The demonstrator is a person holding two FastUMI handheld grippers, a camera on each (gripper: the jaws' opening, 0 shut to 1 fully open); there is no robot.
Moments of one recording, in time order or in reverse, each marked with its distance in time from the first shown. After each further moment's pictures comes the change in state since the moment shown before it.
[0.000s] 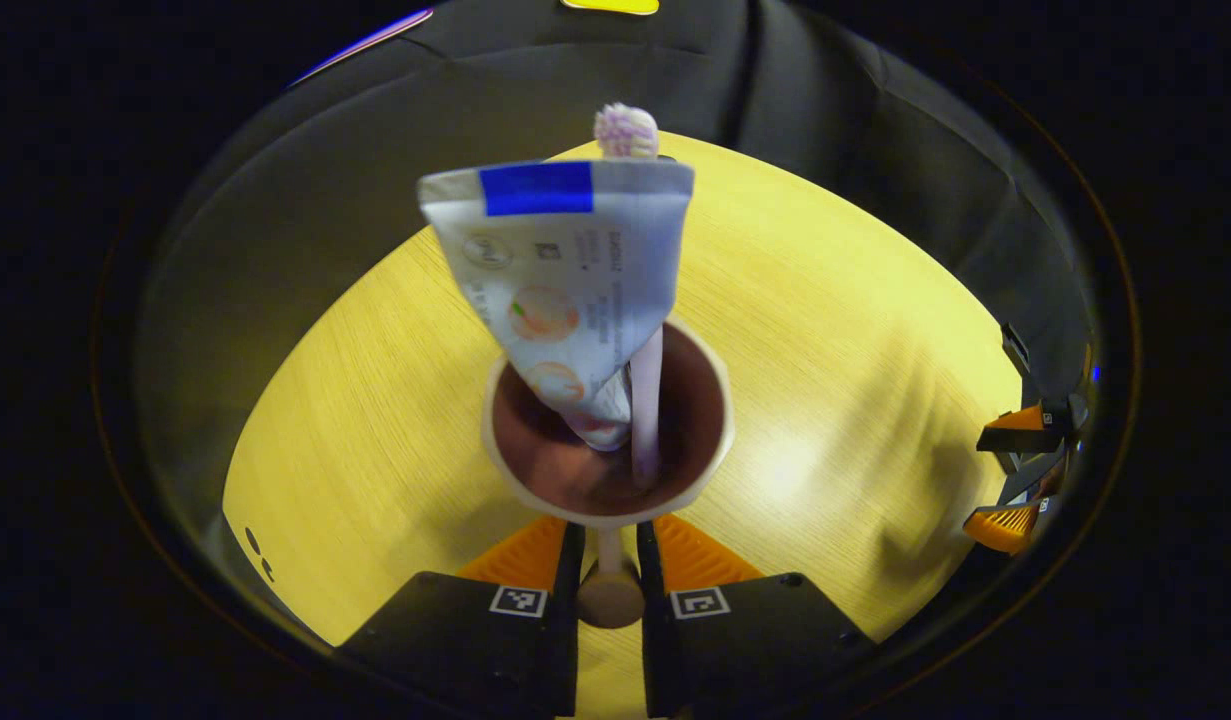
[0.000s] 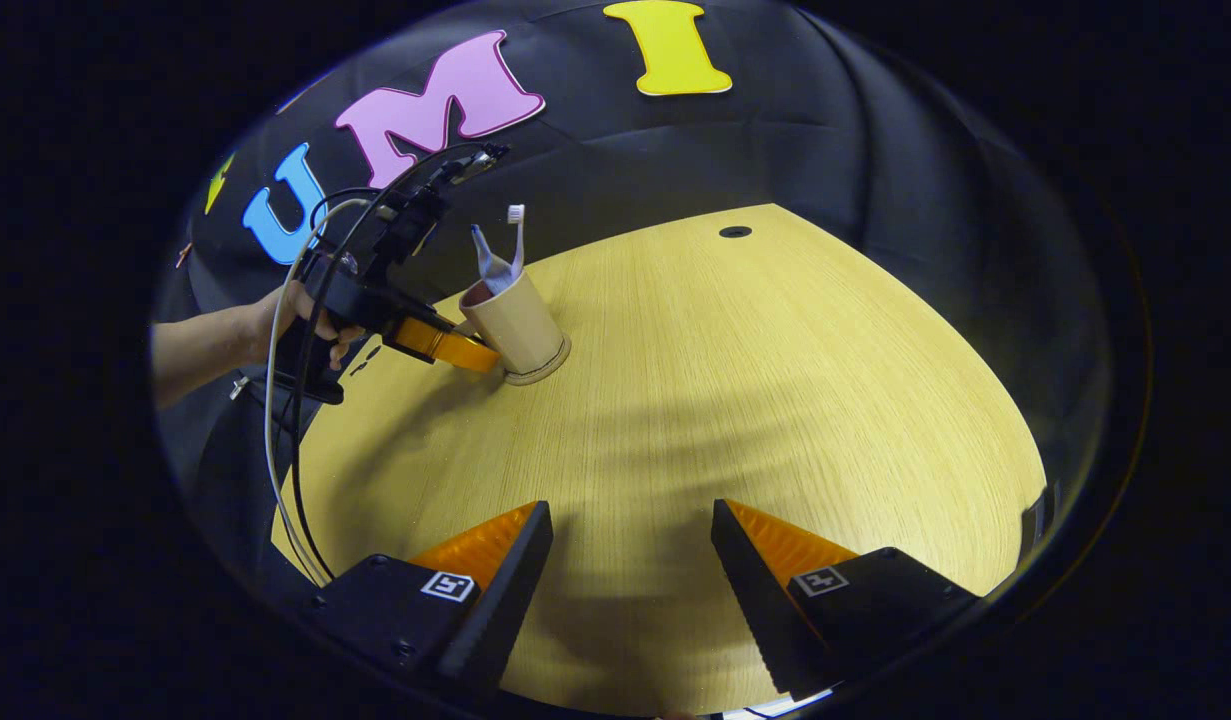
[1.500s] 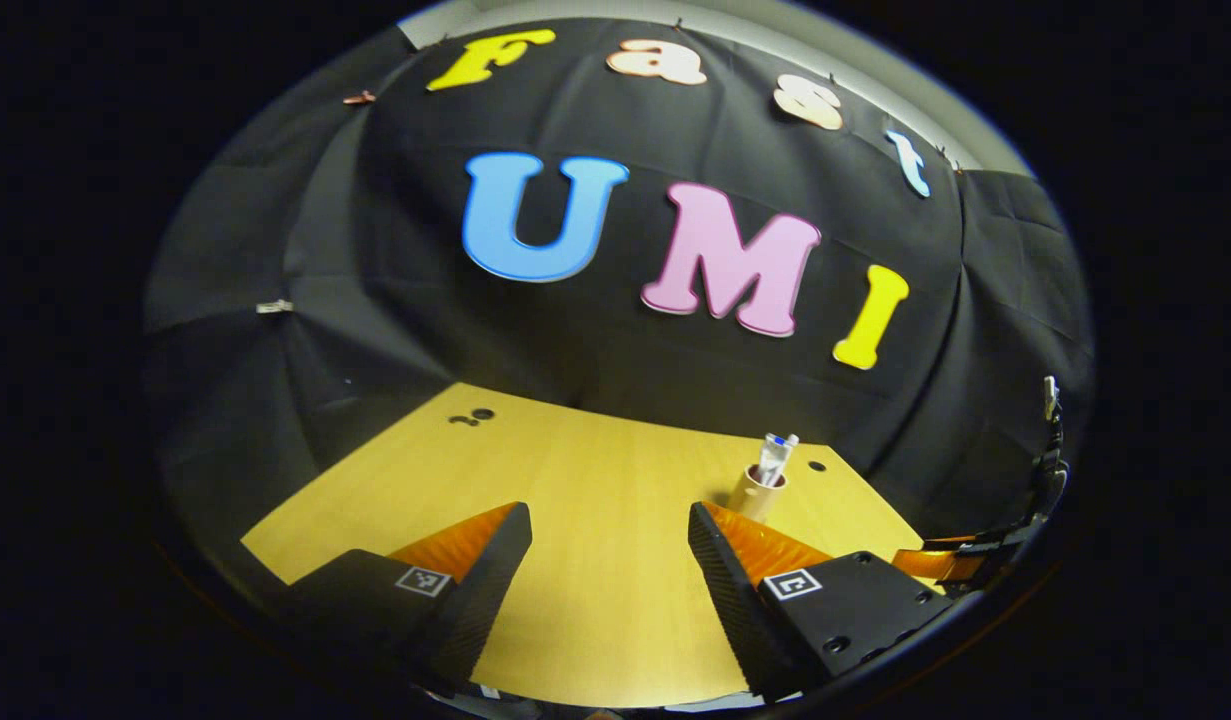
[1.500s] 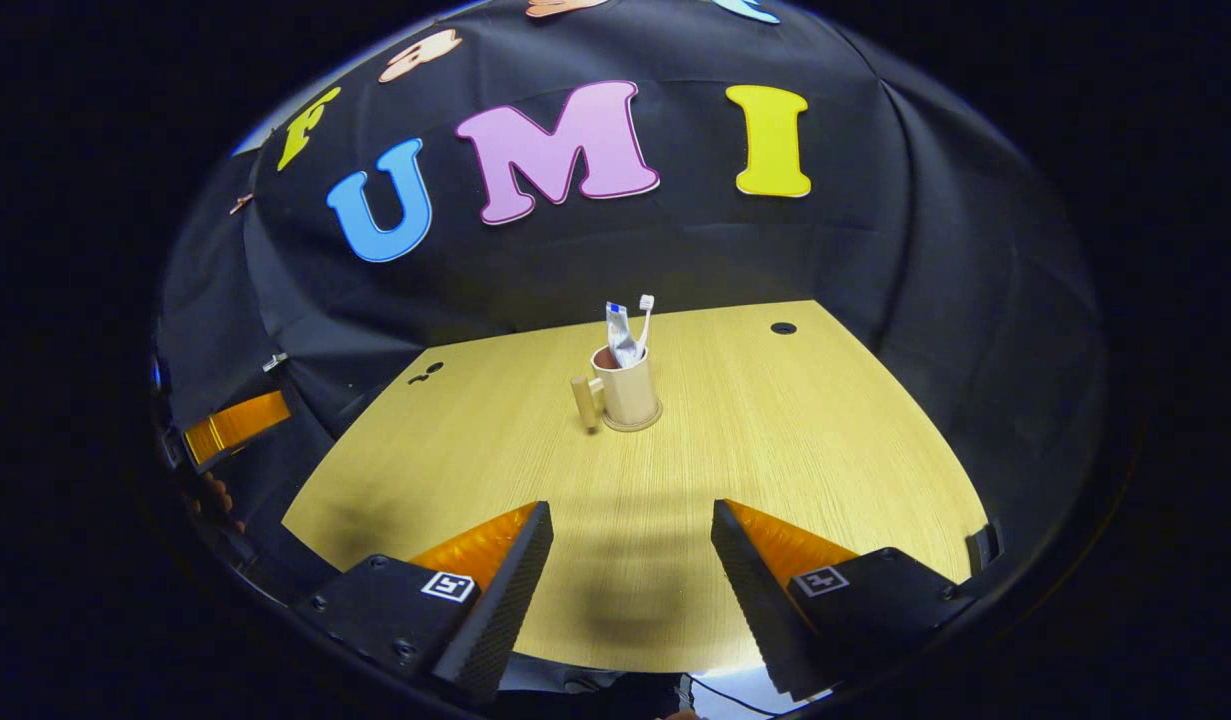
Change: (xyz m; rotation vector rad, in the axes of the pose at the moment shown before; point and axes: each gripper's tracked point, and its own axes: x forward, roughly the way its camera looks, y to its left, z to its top) left arm -0.350 -0.024 -0.265 -0.792 -0.902 0.544; right arm -0.122 0.115 0.030 -0.162 -0.178 0.026
